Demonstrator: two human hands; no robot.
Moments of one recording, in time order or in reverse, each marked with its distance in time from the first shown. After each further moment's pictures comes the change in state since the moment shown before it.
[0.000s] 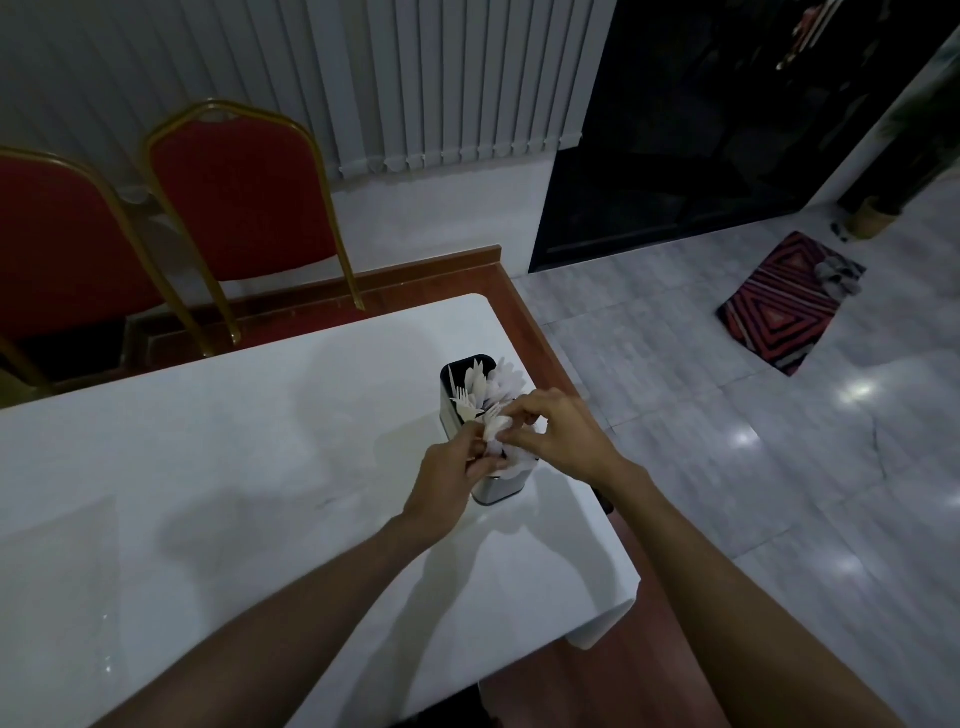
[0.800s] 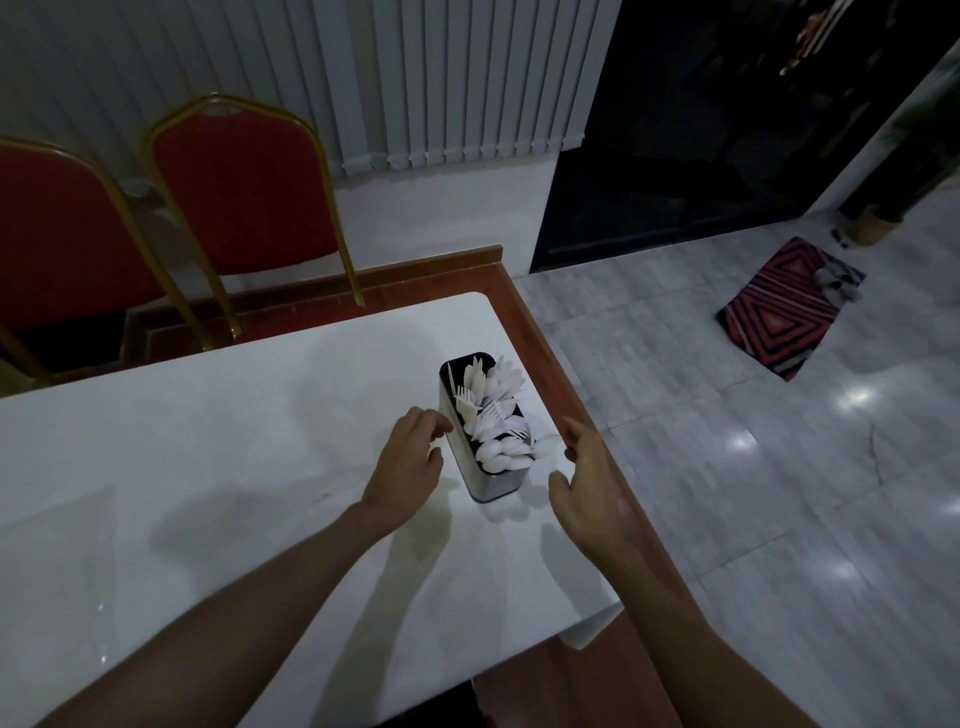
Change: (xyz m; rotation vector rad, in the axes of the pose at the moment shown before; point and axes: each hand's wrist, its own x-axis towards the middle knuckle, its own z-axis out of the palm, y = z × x) left_hand 0.003 -0.042 -0.028 0.285 0.123 0.165; right_hand -0.073 0.000 0.033 0.225 0.276 0.394
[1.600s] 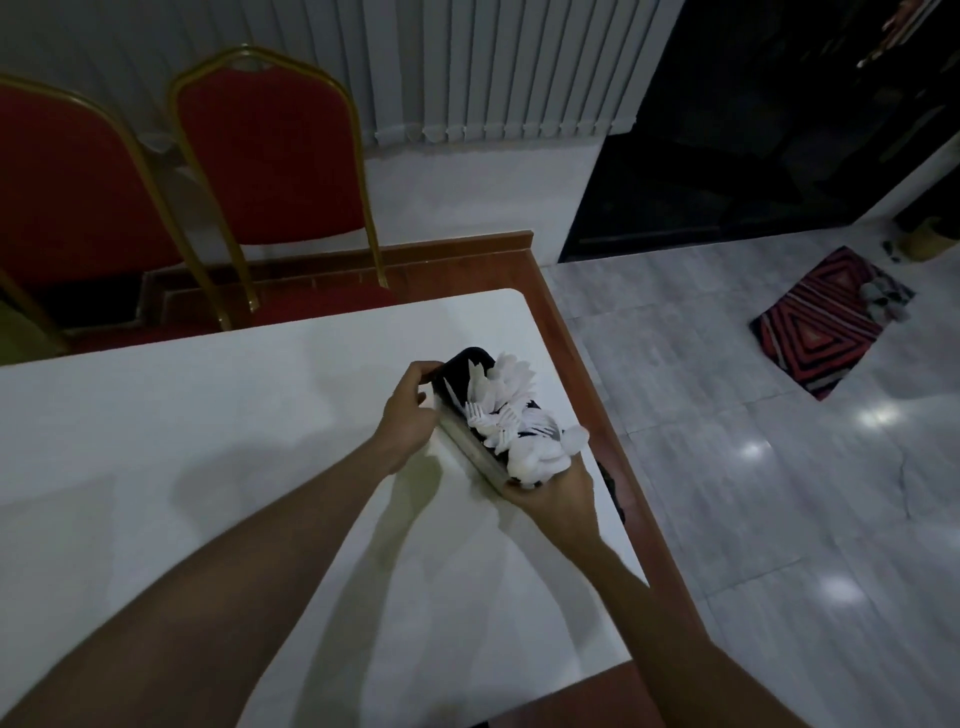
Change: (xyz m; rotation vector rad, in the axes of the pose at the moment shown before) left_hand 0.080 -0.033 -0.018 -0.550 -0.007 -0.512; right_hand 0.062 0.016 0.076 0.001 -0.055 0.115
